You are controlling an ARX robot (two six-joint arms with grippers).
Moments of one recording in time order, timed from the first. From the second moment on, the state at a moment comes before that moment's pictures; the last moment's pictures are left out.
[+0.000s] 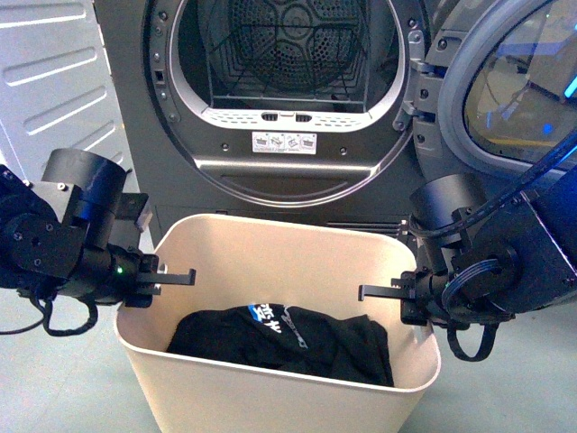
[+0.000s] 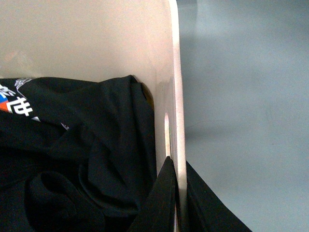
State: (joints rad) left arm -0.11 2.28 1.20 0.29 -0.10 -0.04; right arm 0.25 2.34 1.24 0.20 0.22 0.30
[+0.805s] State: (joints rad) left arm -0.12 2.25 1.20 0.29 -0.14 -0.03; right arm 0.24 2.29 1.23 0.23 0.22 0.29
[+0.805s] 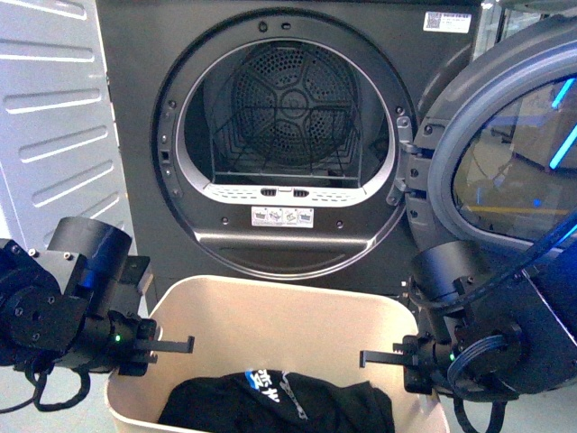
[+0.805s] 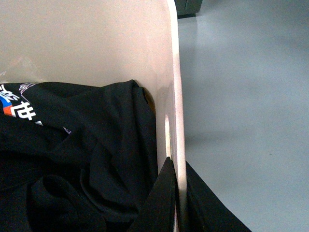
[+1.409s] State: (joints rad) left arm -0.11 2.25 1.20 0.29 -0.14 -0.03; right arm 0.25 2.29 1.23 0.23 0.22 0.29
